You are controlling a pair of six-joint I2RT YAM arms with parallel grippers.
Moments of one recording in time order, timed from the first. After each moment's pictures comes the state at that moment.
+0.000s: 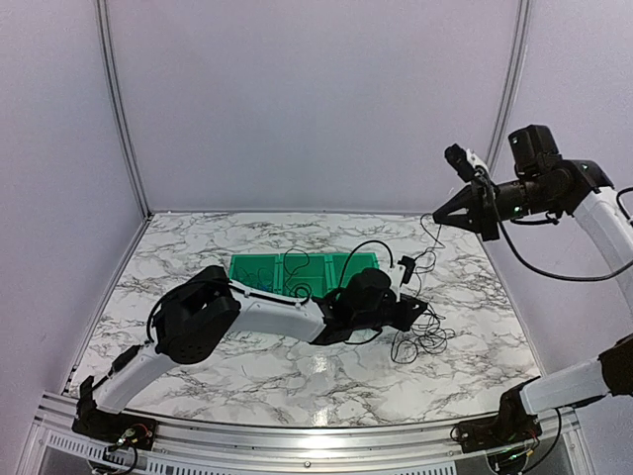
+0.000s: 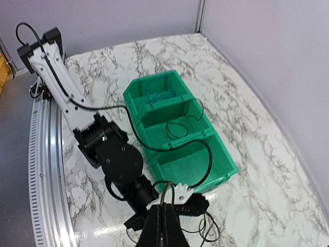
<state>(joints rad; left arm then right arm) -1.14 2.53 1.89 0.39 0.08 -0.56 0.26 1.26 1.49 -1.06 -0.80 -0.68</state>
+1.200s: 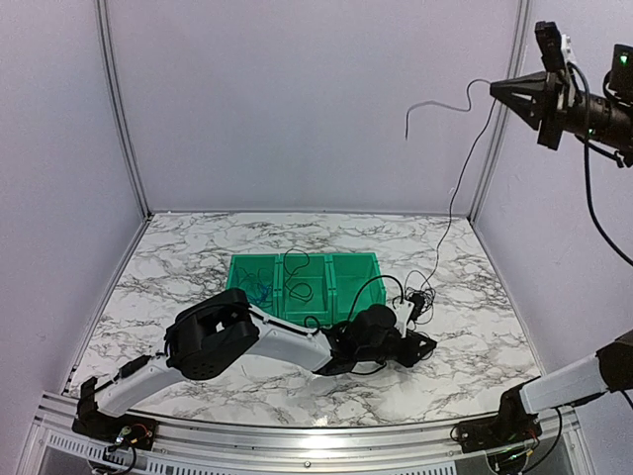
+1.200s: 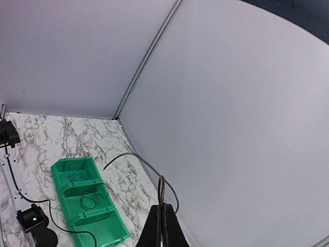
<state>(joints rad) -1.23 2.66 1.87 0.54 0.17 -0.63 0.22 1.27 2.14 -1.01 -0.72 -0.59</state>
